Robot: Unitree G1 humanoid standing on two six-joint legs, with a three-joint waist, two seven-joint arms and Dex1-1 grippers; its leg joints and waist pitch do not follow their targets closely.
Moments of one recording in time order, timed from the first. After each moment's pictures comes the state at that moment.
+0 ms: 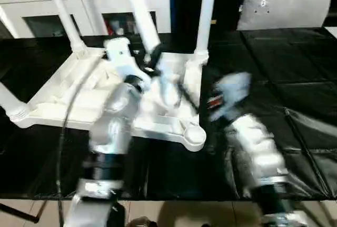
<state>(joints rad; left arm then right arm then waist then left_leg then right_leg) -0.59 0.00 0.12 0.16 -0.37 0.28 -0.15 -0.34 -0.11 0.02 0.13 0.25 -0.07 0.51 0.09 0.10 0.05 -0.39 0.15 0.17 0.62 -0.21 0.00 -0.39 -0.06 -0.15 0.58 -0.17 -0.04</state>
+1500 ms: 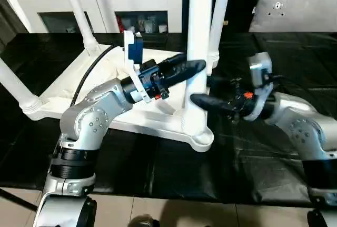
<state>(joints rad) -0.59 0.20 0.01 -0.02 -0.75 0.63 -0.85 -0.52 -0.46 0.02 0.04 0.67 0.61 1.14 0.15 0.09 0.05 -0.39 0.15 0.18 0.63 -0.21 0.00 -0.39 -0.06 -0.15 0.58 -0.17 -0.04</state>
